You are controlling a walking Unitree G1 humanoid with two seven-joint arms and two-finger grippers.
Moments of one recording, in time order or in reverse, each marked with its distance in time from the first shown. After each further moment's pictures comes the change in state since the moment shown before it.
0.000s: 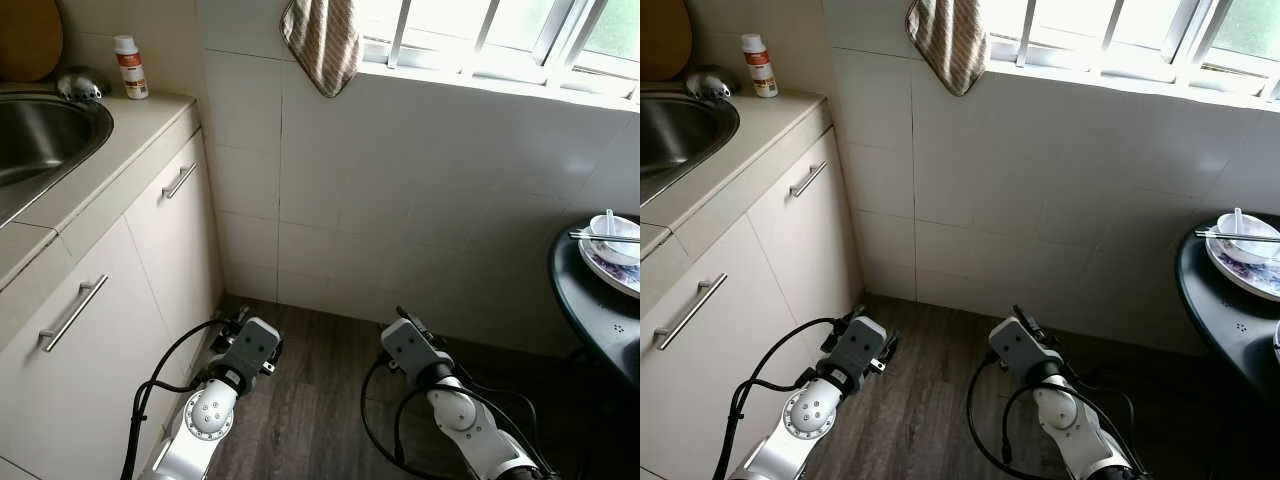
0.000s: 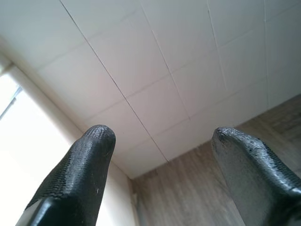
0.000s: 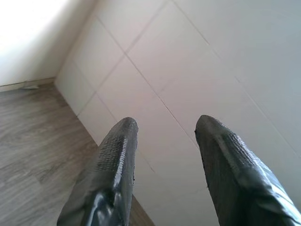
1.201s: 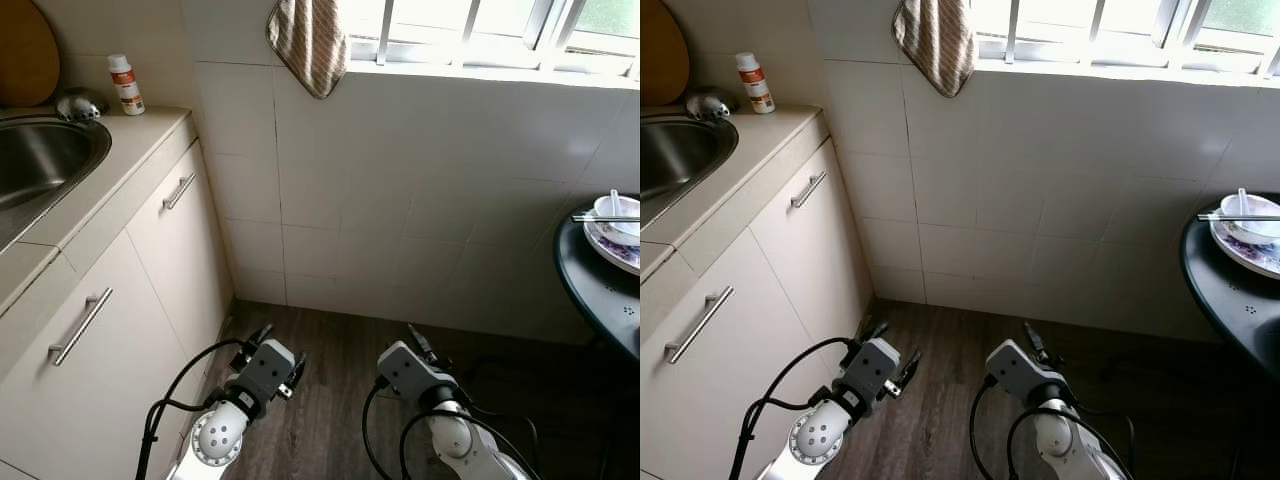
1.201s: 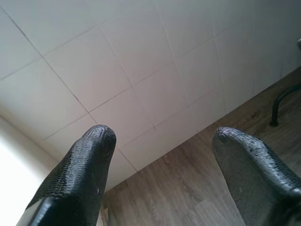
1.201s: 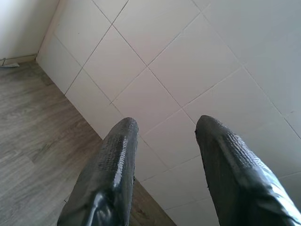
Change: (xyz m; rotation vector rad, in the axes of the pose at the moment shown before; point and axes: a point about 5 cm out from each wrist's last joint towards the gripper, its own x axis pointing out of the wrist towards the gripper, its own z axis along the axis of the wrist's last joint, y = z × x) left arm -0.003 -0.029 0.007 -0.104 -0.056 -0.162; right arm -0.019 0.013 -0.017 -0.048 0.132 -0.085
